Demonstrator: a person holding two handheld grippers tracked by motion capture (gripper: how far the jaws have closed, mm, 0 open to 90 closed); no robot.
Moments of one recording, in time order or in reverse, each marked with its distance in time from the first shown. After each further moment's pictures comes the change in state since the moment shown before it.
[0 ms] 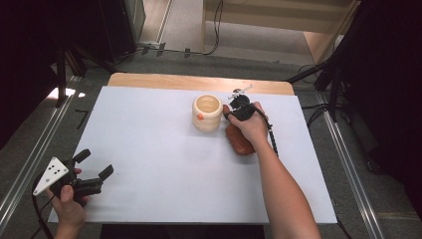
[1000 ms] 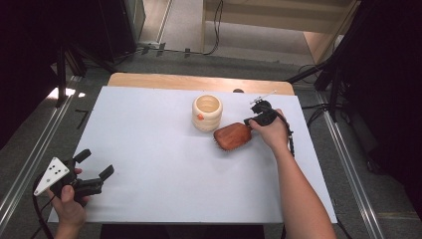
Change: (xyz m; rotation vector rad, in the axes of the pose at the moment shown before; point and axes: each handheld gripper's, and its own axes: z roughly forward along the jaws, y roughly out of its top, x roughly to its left) left arm -0.001 0.000 0.000 0.003 -0.002 0.008; right arm -0.038 -0.049 -0.032 0.074 -0.019 0.122
